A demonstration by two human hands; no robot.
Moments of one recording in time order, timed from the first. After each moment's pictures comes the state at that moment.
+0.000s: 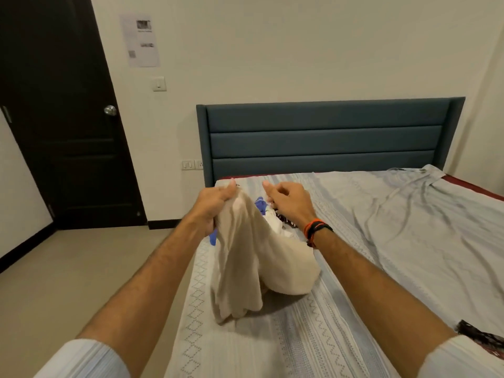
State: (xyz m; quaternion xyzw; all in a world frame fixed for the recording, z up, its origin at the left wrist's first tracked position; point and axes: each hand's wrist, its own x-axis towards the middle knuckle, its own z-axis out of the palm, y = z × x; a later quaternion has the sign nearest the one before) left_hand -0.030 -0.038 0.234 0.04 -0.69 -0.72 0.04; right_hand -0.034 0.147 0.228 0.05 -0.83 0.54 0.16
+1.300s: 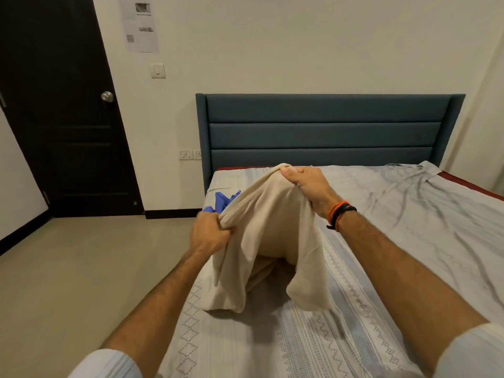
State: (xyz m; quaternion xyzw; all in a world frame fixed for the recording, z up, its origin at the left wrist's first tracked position) left_hand -0.021 -0.054 0.142 0.03 -0.93 -0.34 0.16; right_hand -0.026 0.184 0.241 0.10 -0.79 0.59 0.11
